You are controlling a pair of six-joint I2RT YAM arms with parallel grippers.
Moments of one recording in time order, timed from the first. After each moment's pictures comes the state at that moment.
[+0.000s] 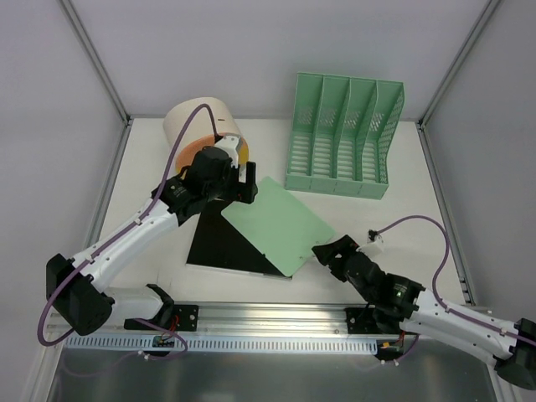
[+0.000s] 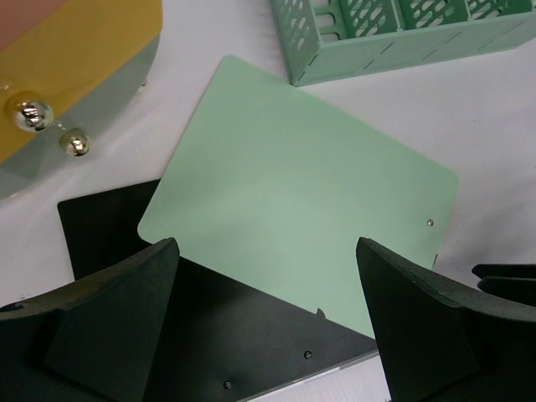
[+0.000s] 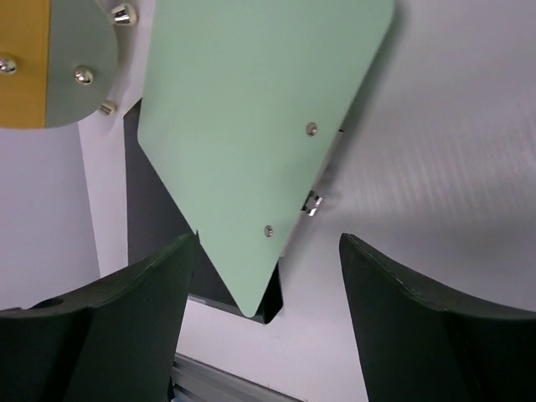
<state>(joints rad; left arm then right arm) -0.65 1.25 1.14 -0.51 -0.10 -0.34 1.08 0.42 0.17 -0.32 0.57 1.36</state>
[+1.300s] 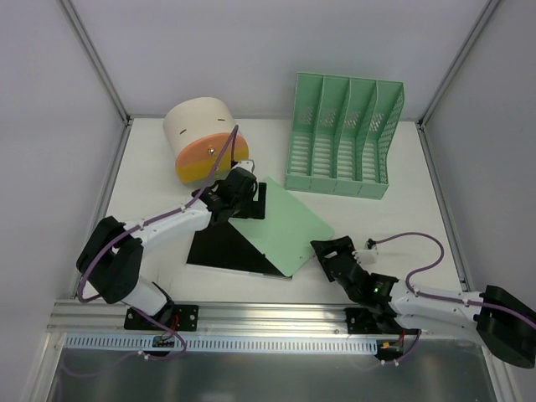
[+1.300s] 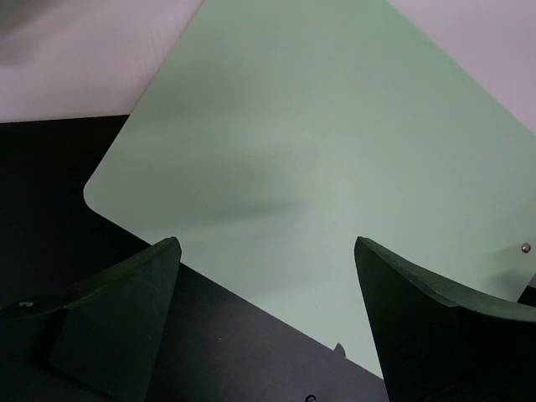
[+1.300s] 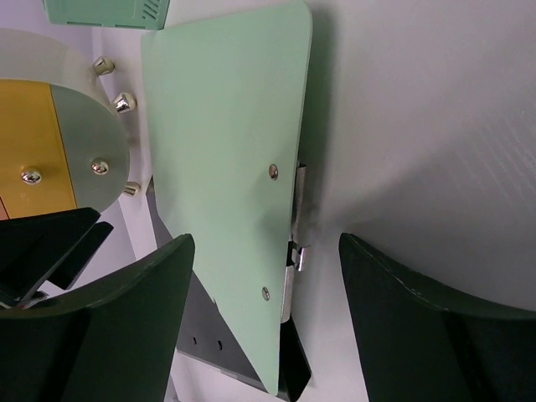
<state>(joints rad) -0.71 1.50 0.99 -0.35 -0.20 -0.51 1.08 0.82 0.07 0.07 0.69 1.74</state>
